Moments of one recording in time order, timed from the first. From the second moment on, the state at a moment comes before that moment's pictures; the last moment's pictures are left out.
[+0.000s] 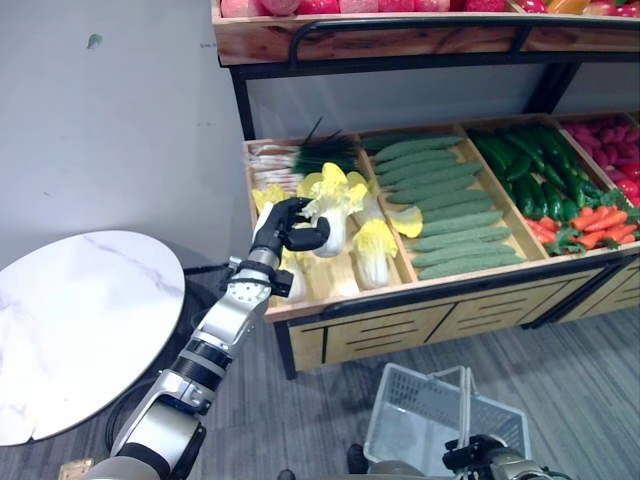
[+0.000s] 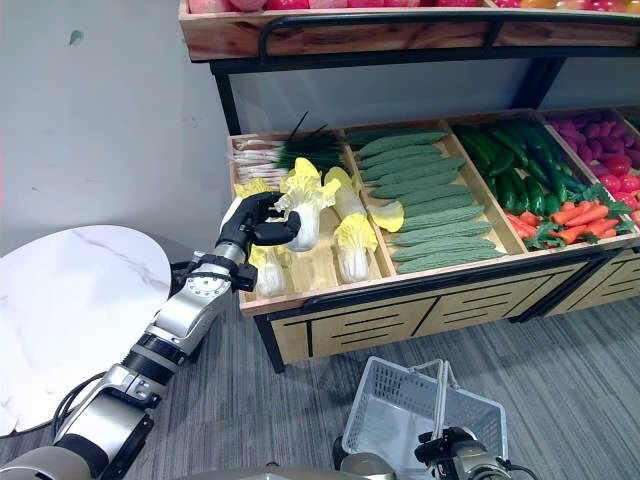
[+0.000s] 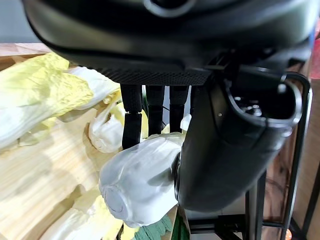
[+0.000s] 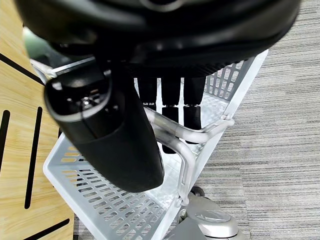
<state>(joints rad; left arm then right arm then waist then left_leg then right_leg) -0.52 0.33 -0.36 0.27 -0.30 0.17 0.22 -0.10 -0.35 0.16 1.27 0.10 0.14 -0.02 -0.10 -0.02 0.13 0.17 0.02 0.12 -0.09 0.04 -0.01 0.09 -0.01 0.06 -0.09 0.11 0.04</state>
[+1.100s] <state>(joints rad) -0.51 0.33 -0.36 0.27 -0.30 0.17 0.22 -0.10 -0.35 0.16 1.27 0.10 0.14 -0.02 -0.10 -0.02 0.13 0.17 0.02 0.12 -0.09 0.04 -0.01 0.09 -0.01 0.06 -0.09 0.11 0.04</state>
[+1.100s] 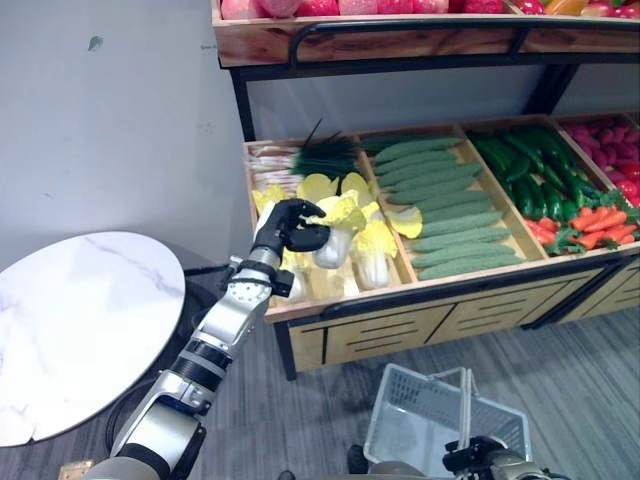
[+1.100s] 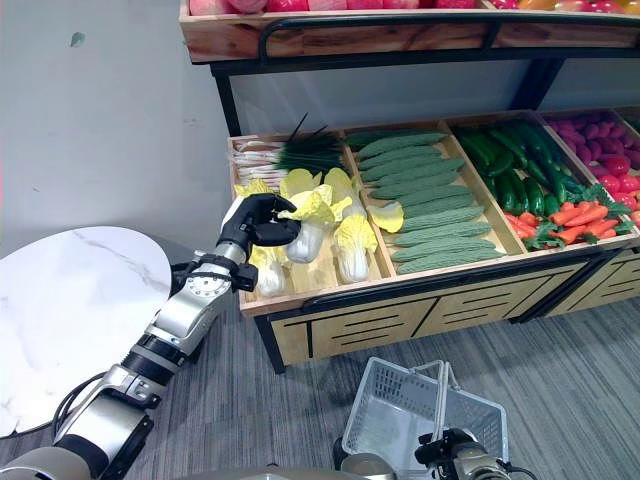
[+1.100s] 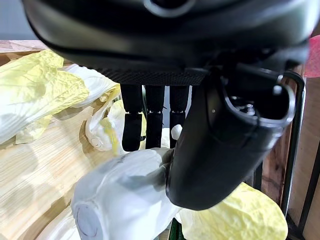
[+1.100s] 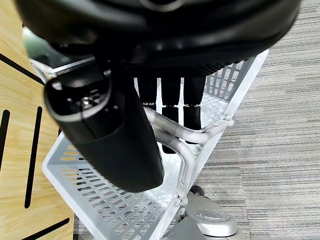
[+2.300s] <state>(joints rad) -0.50 0.43 -0.39 0.28 -0.41 0.12 0.21 -0.19 -0.35 0.16 1.10 0.15 0.14 -0.05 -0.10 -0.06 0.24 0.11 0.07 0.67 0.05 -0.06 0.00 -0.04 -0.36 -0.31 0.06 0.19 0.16</state>
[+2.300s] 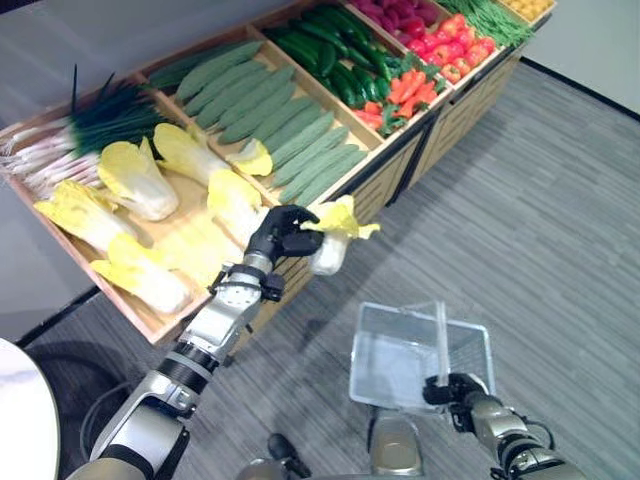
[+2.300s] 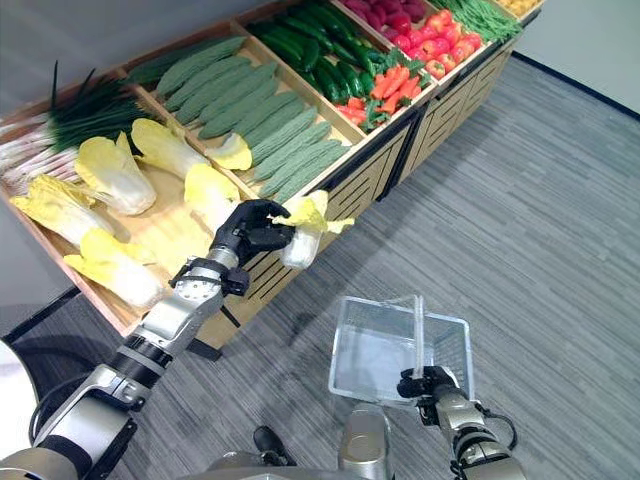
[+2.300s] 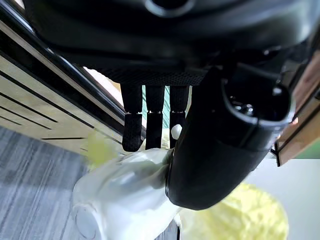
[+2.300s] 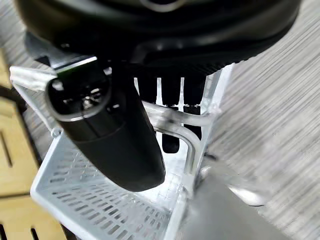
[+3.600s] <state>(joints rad) -0.15 0.34 -0.20 0.22 -0.43 0.12 0.19 -0.08 -0.47 0.29 1.04 0.09 0.16 -0.01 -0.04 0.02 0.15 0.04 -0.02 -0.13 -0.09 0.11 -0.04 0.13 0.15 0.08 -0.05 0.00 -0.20</state>
